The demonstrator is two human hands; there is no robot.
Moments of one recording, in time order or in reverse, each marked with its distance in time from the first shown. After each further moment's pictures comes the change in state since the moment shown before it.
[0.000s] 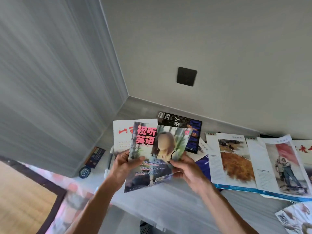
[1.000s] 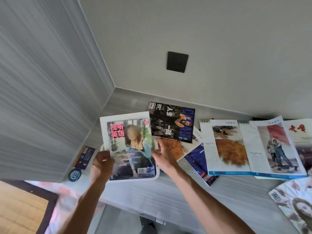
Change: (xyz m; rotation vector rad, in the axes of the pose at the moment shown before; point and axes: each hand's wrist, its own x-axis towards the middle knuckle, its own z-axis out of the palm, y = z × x) left_hand 0.042 -0.057 -0.051 0.390 0.518 -0.267; right_hand 0.067 0.029 0.049 -0.428 0.104 -0.164
